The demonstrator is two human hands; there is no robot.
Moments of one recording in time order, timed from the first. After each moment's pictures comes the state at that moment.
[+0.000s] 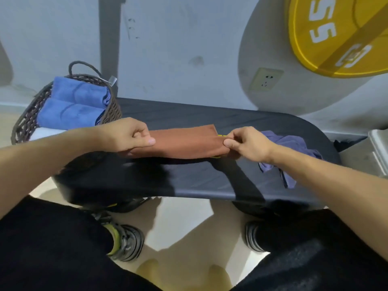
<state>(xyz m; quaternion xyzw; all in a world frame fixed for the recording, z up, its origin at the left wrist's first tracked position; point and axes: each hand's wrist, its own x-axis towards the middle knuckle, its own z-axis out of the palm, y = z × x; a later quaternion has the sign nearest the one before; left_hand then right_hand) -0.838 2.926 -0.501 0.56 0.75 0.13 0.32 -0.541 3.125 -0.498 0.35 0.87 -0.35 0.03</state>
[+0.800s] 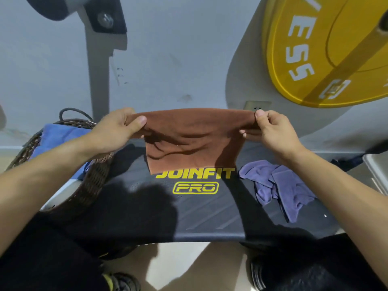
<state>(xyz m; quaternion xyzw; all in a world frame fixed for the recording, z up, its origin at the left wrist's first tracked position) -0.848 3.005 -0.440 0.46 0.76 0.38 0.26 -0.557 3.202 -0.443 0.44 0.64 -0.56 -0.30</state>
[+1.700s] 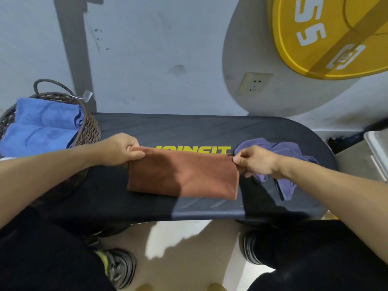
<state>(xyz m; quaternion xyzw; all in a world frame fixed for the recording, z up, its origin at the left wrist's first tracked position) -0.850 2.990 -0.542 0.51 0.78 0.09 0.36 -0.512 3.177 -0.532 0.48 0.72 -0.49 0.13</state>
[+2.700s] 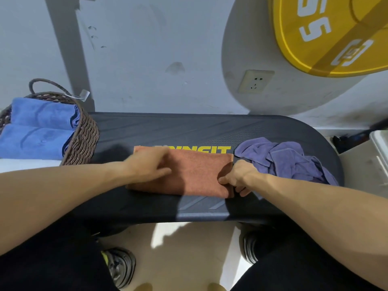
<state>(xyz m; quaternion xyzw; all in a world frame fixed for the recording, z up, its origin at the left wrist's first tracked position) -0.788 3.009 -0.589 0.65 0.72 0.09 0.25 -0.541 3.150 -0.576 0.62 0.65 -0.36 0.25</state>
